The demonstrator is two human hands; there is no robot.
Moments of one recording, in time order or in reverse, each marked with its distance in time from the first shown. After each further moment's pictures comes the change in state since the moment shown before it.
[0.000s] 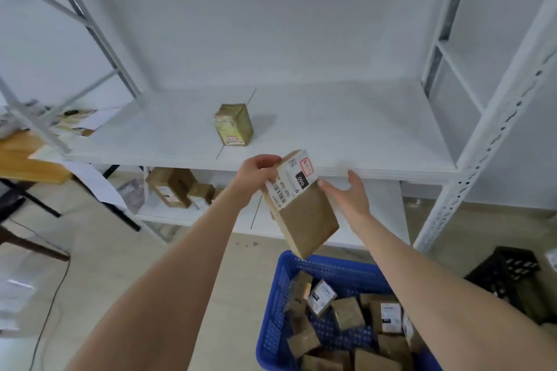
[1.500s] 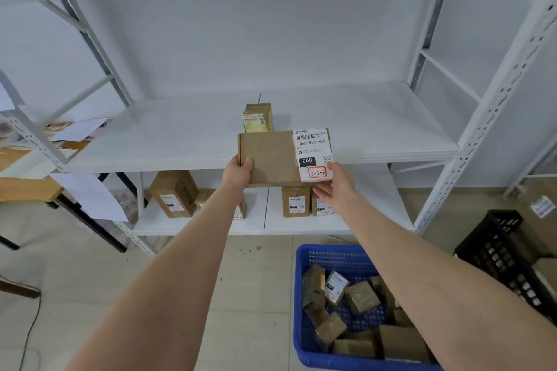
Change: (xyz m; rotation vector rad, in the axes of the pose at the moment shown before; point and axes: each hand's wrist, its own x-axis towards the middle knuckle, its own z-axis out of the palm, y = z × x) left_hand -0.013 -0.060 -0.177 0.017 0.131 -0.013; right_hand -0.112 -0.066 0.158 0.655 0.093 0.254
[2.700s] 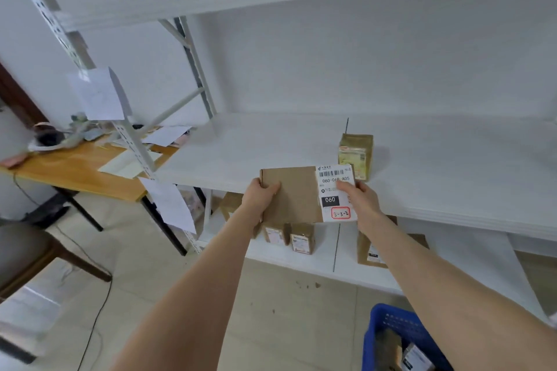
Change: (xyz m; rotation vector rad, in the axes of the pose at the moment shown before) left_hand 0.136 -0.034 -0.149 0.043 0.122 -0.110; right_hand 0.087 0.041 0.198 -0.279 -0.236 -0.109
